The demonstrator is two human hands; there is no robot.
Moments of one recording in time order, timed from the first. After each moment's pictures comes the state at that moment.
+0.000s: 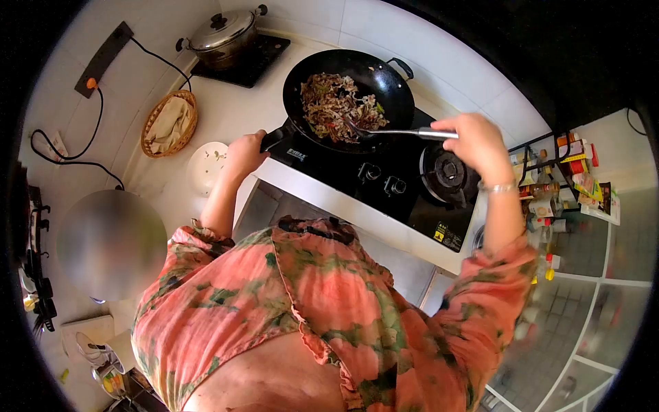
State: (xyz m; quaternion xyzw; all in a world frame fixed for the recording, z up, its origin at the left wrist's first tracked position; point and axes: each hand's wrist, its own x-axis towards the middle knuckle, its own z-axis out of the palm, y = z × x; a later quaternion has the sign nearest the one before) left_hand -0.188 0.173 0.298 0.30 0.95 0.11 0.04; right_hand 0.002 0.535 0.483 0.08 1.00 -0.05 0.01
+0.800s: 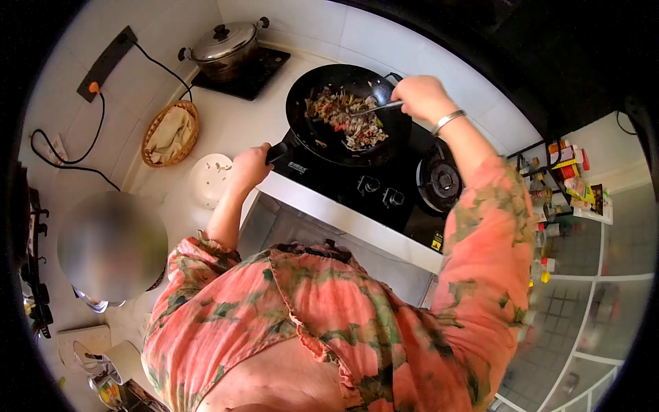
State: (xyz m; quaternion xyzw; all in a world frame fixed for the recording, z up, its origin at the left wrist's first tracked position) left_hand -0.188 0.172 0.297 0.29 0.95 0.12 0.05; right_hand -0.120 0.522 0.469 -0.06 0.98 0.17 0.00
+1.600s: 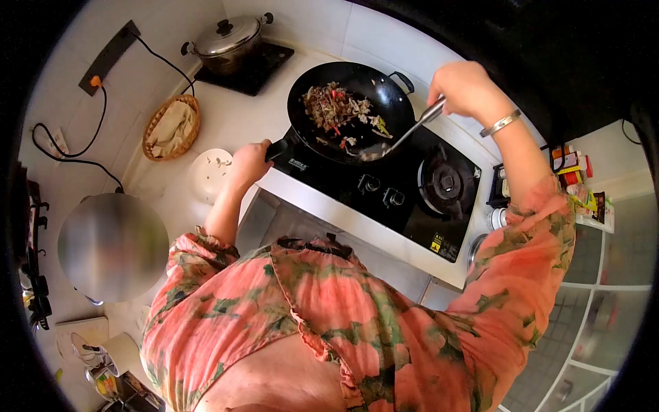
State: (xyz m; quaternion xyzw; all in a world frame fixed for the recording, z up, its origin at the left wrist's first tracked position) left_hand -0.192 0.172 0.292 0.30 0.95 0.12 0.03; right_hand -0.084 0.511 0.552 -0.06 0.97 0.21 0.07
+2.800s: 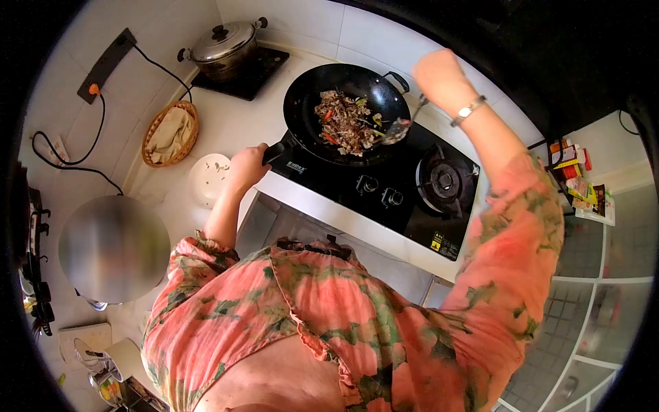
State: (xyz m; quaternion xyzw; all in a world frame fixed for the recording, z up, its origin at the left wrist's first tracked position) left_hand -0.190 0.174 0.297 0.29 0.95 0.12 0.06; right_hand -0.117 0.530 0.513 -0.05 0.91 0.42 -0.03
